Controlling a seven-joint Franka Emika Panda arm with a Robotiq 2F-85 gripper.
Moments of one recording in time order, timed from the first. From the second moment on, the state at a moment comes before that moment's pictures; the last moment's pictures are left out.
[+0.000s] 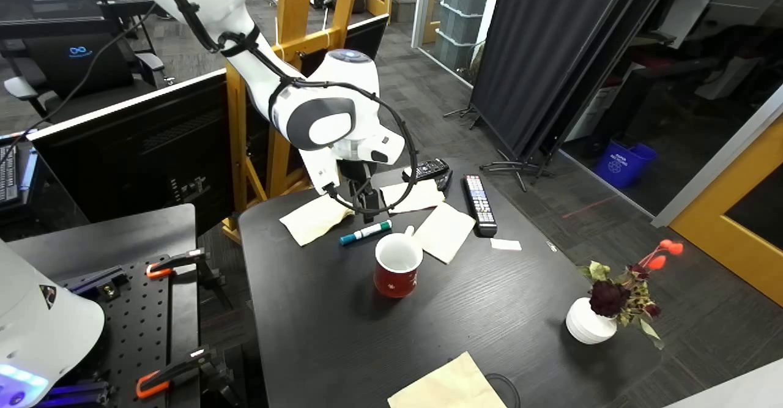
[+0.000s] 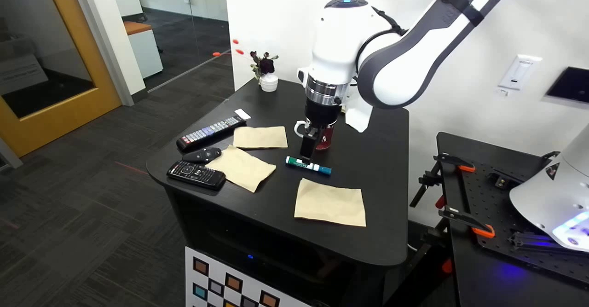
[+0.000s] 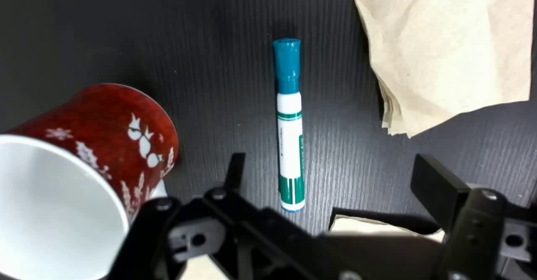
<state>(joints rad) 0.09 0.40 0.03 -2.27 -0.12 2.74 0.22</state>
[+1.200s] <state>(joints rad) 0.06 0.58 0.03 -2.13 -0.05 2.73 0.12</state>
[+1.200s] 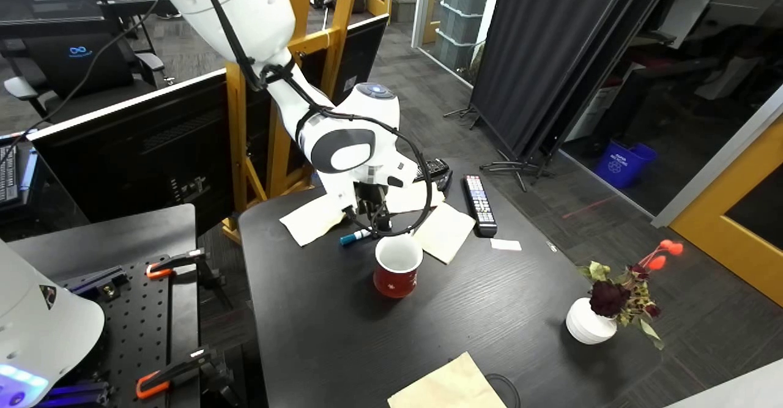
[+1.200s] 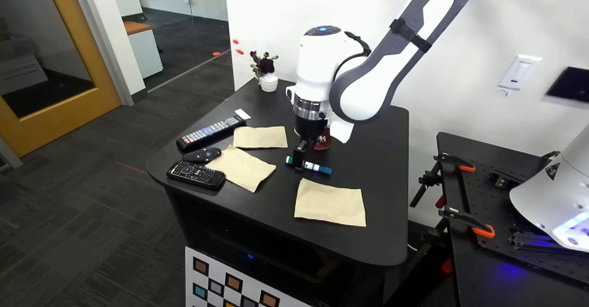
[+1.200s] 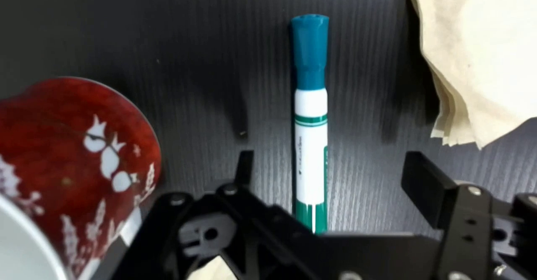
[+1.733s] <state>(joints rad) 0.06 0.59 0.03 -2.11 -0.05 2.73 0.12</state>
